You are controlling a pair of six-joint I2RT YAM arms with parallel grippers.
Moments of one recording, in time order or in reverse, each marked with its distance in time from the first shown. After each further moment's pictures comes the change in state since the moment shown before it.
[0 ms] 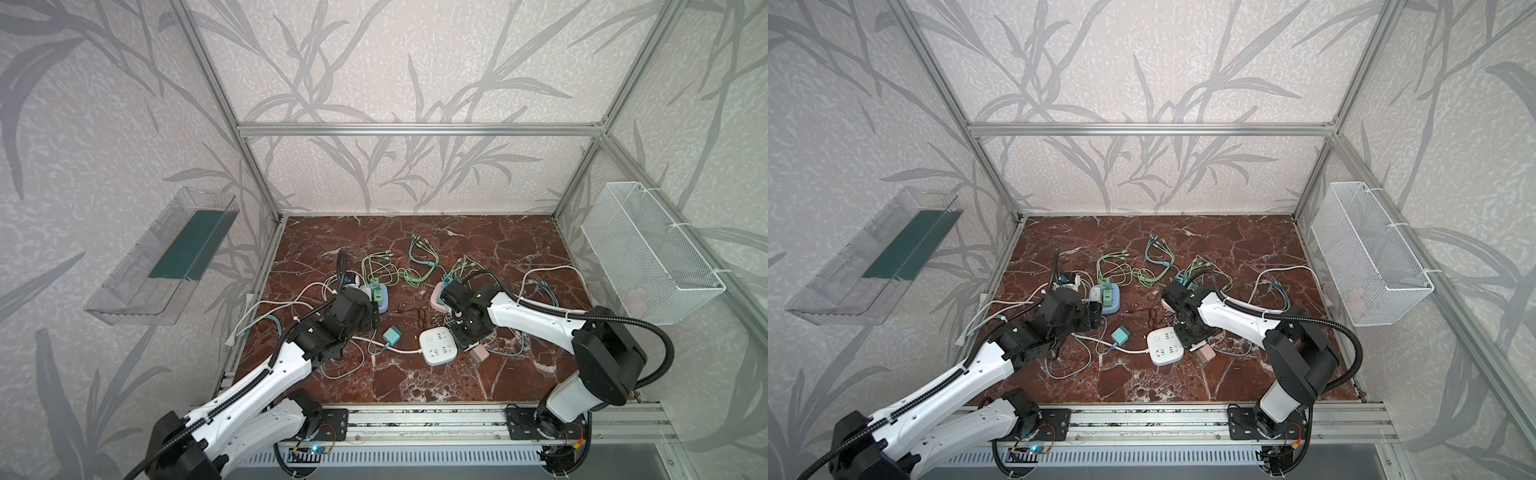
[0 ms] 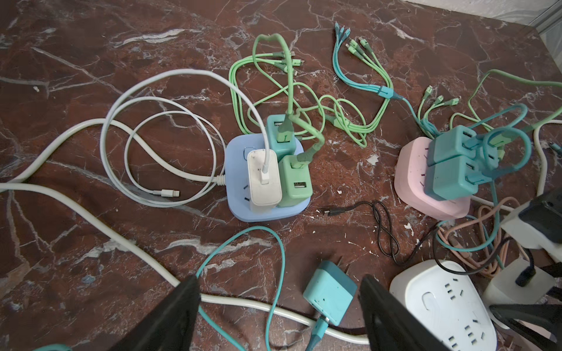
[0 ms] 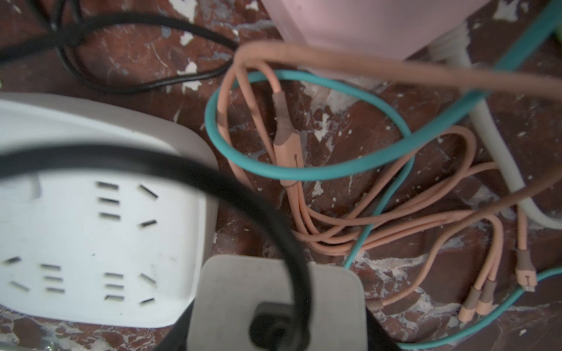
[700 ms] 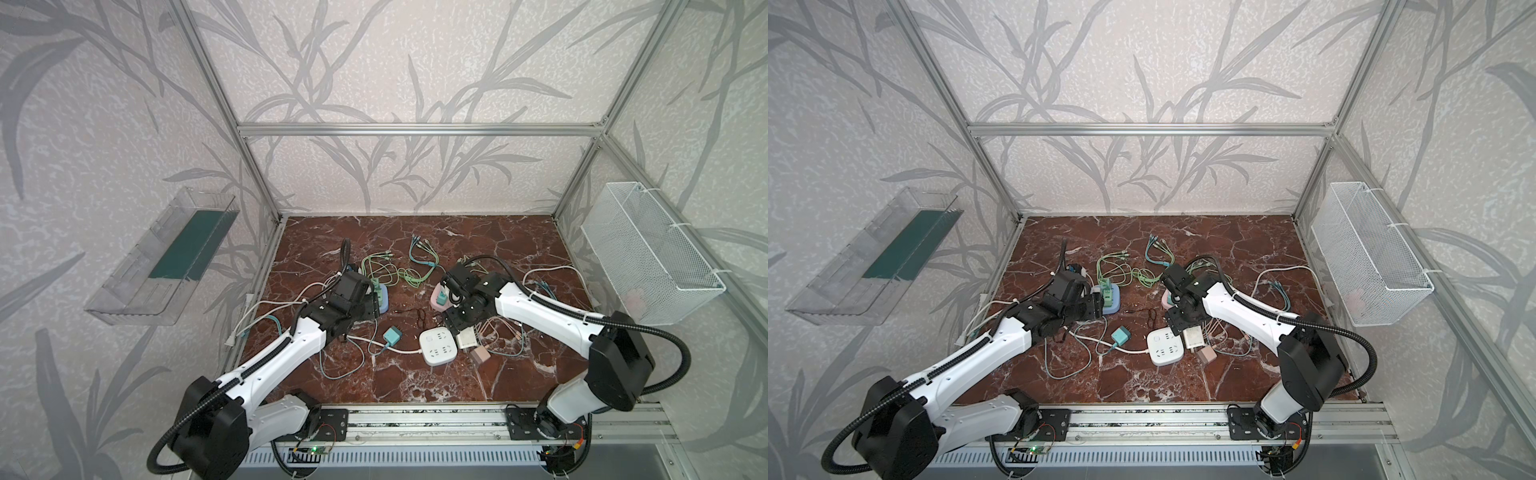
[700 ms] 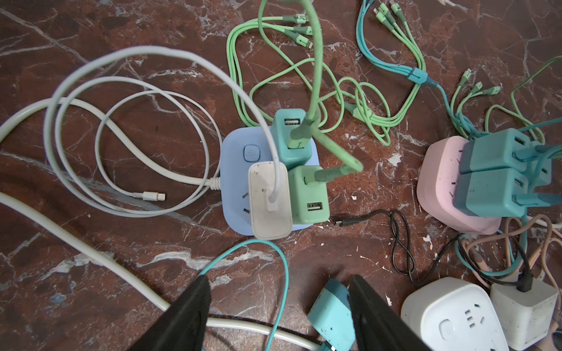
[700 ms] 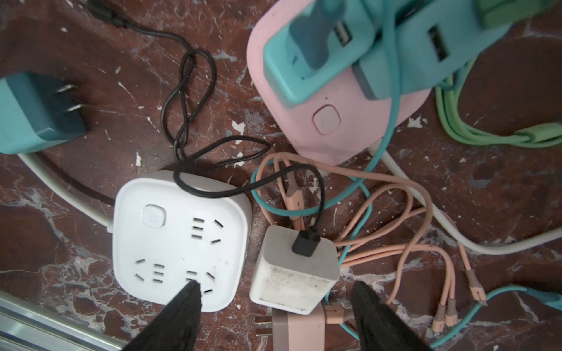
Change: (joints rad) left arm 0.140 0.196 0.064 0.039 0.139 0.033; right arm -0.014 -0.057 0.150 -0.019 -0.016 -0.002
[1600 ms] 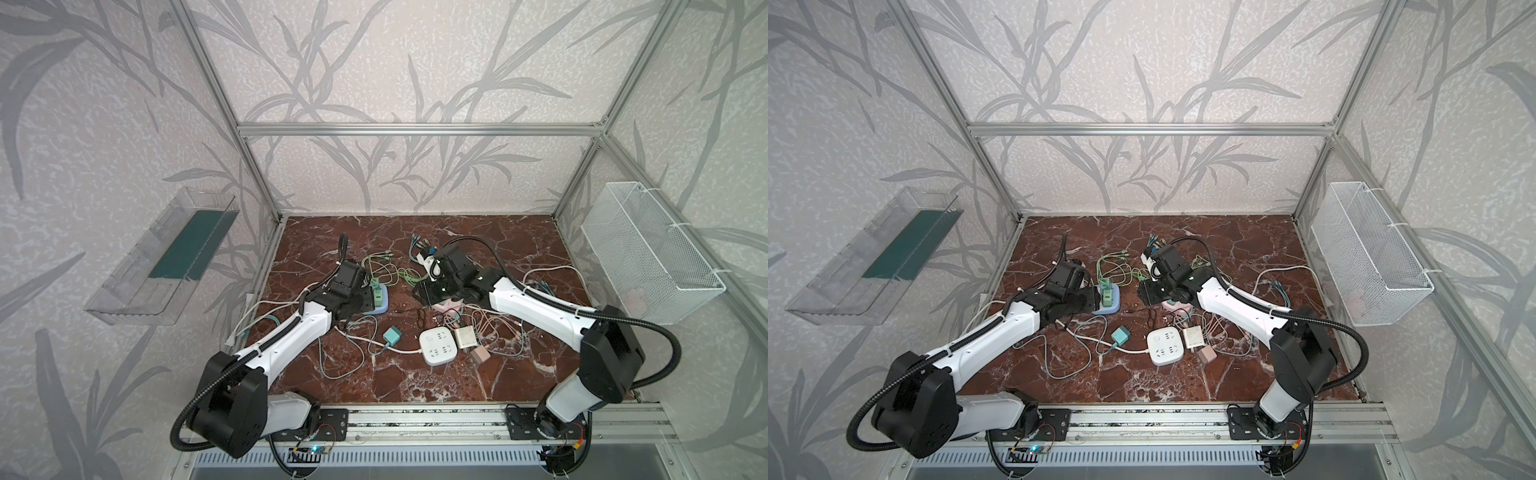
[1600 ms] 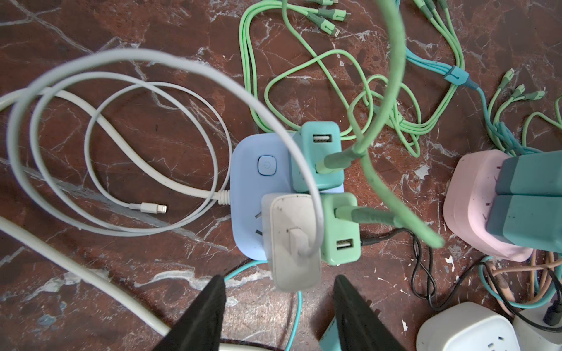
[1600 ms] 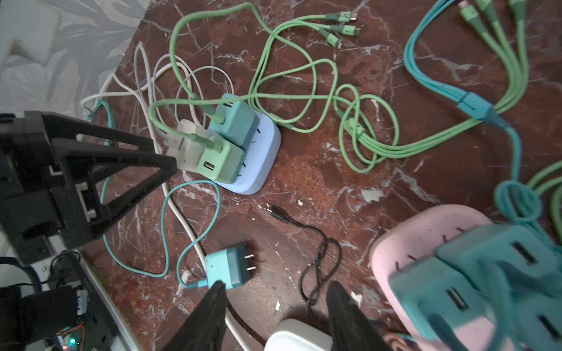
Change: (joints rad) left arm 0.090 0.138 0.059 0.014 0.073 0.032; right arm 0.000 0.105 0.079 0.506 -0.270 0.137
